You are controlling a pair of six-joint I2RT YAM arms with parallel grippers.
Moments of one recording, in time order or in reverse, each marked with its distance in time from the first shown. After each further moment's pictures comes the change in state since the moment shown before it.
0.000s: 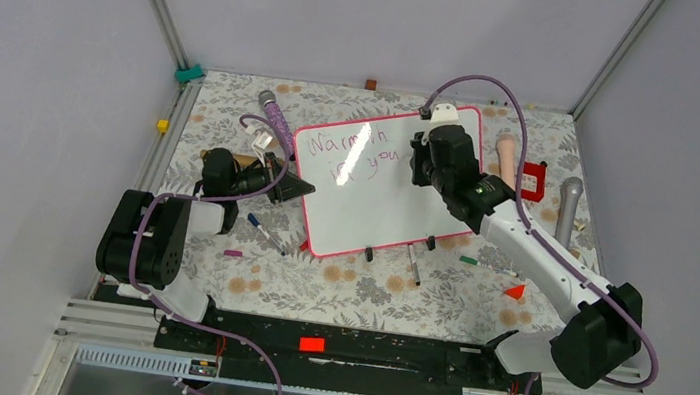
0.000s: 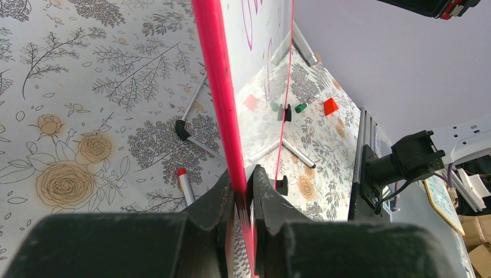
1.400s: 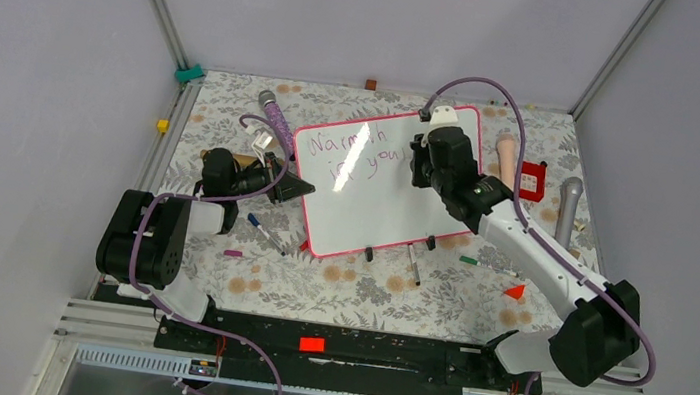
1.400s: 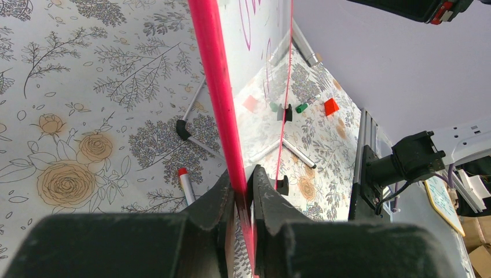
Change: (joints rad) left arm 0.000 0.000 0.000 -0.001 -0.002 0.000; right arm -0.010 0.017 -0.008 0.012 -0.002 0.002
